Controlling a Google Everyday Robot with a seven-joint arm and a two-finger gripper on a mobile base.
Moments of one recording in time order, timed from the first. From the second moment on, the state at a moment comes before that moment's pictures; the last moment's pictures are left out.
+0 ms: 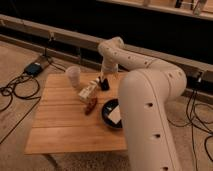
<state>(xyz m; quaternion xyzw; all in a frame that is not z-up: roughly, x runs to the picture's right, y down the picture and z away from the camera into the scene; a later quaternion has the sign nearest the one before) 0.032 -0.062 0.925 -0.21 0.16 0.62 0.74</state>
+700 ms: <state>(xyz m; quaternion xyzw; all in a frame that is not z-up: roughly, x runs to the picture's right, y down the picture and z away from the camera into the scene) 0.021 -0.088 0.980 -0.10 0.13 0.62 0.77</state>
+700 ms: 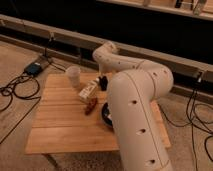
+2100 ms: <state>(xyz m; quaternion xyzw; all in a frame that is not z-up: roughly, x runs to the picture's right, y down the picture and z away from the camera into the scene) 0.028 -0.101 1.007 -0.09 0.11 0.65 0.74</state>
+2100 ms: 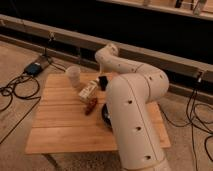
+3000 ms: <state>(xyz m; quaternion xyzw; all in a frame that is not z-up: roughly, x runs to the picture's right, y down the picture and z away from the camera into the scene) 0.017 -0.117 1.053 -0.09 0.07 0.63 0.77</state>
